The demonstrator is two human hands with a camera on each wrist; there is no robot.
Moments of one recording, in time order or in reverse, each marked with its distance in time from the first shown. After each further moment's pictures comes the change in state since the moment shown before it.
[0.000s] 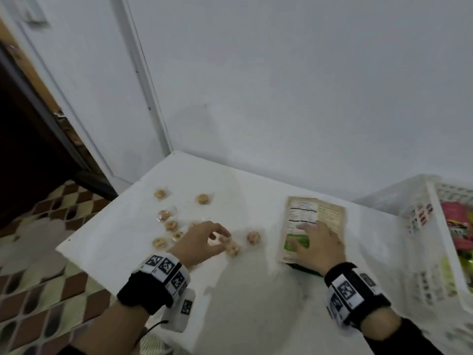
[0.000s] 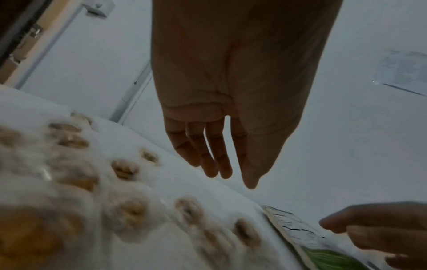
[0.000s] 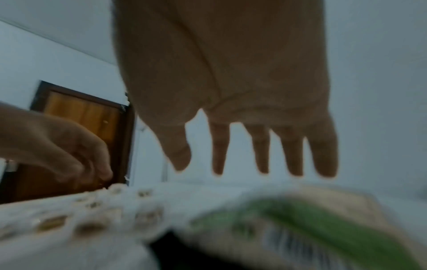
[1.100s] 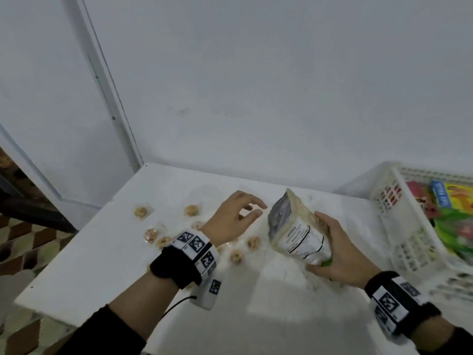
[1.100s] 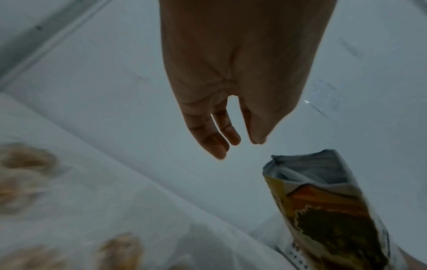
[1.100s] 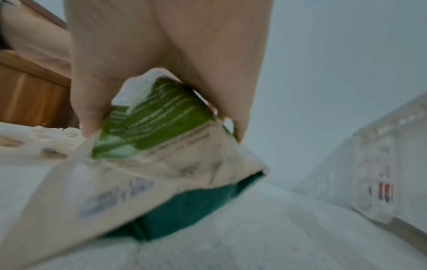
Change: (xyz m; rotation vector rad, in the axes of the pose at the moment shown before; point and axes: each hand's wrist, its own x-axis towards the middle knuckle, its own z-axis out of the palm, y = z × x) left_hand 0.056 0.039 -0.022 -0.282 0.007 0.434; right_hand -0.042 0.029 0.002 0.378 0.153 -0.323
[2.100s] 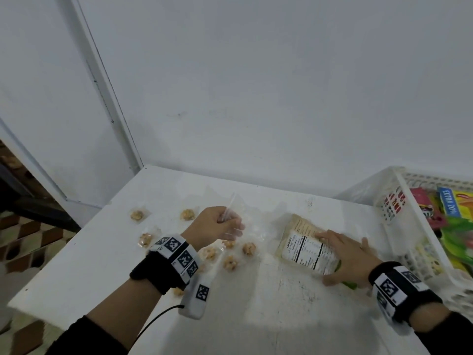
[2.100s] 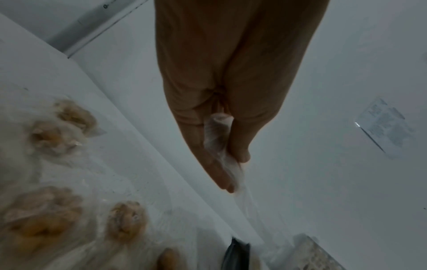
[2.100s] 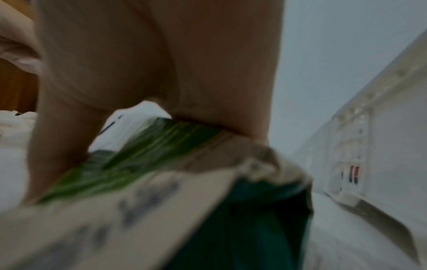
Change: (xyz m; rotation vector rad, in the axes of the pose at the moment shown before) left_hand 0.002 -0.017 -0.005 -0.501 0.035 -0.452; right_hand 0.022 0.036 -0.025 -0.481 -0.376 0.335
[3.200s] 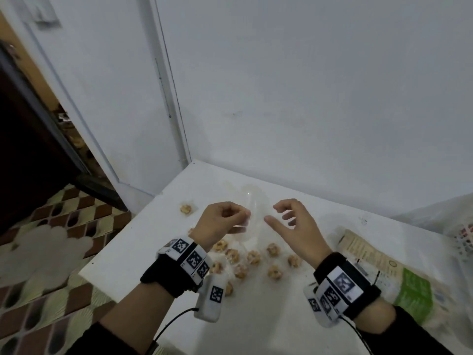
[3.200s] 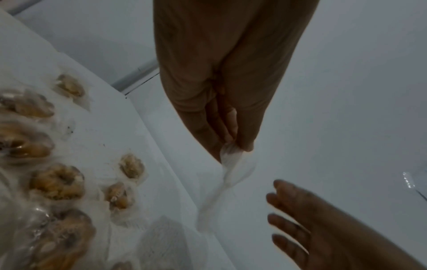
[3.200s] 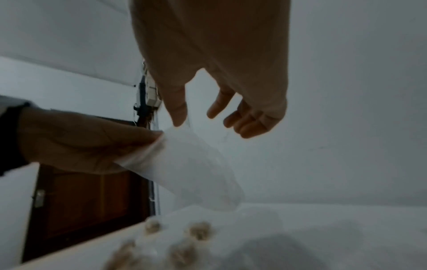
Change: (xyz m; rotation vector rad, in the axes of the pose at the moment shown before) left_hand -0.033 -0.003 -0.076 -0.193 0.280 0.029; right_hand 0.039 -0.220 -0.026 0.916 0.390 -0.435
